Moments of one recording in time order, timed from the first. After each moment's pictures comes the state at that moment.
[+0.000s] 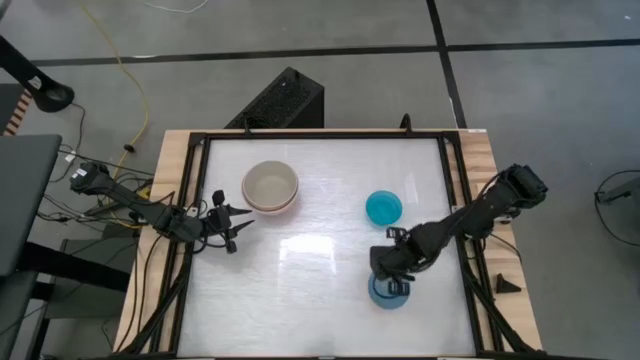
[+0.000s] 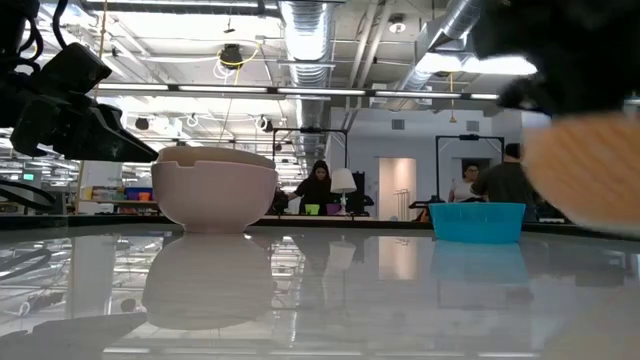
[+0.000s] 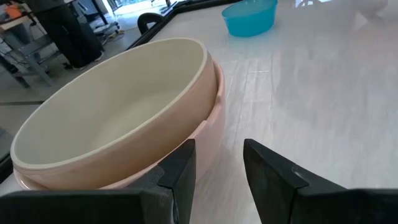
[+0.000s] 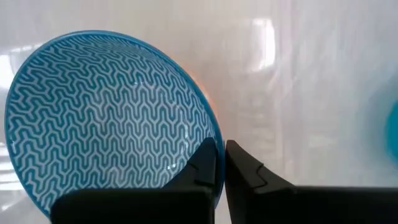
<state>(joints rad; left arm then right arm) -0.43 0.42 0.02 0.05 -0.78 0.00 0.46 1.51 1.07 -0.86 0.05 0.52</state>
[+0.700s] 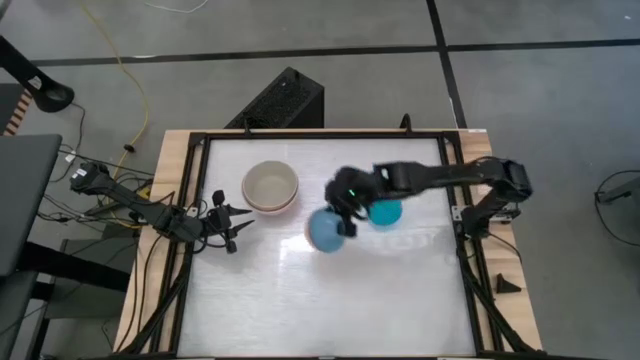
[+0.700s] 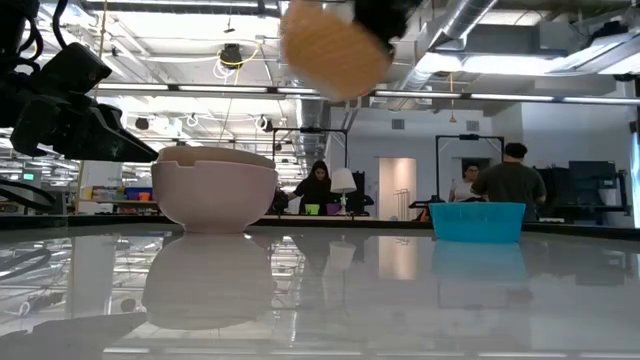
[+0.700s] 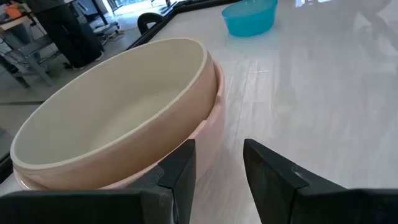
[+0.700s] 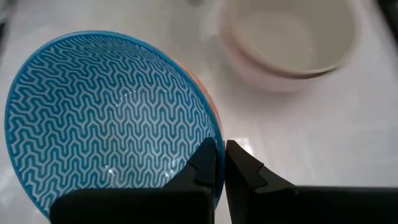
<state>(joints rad) -0.43 0.42 0.02 0.05 -0.78 0.00 0.00 1.60 1.49 -0.67 0.03 0.09</state>
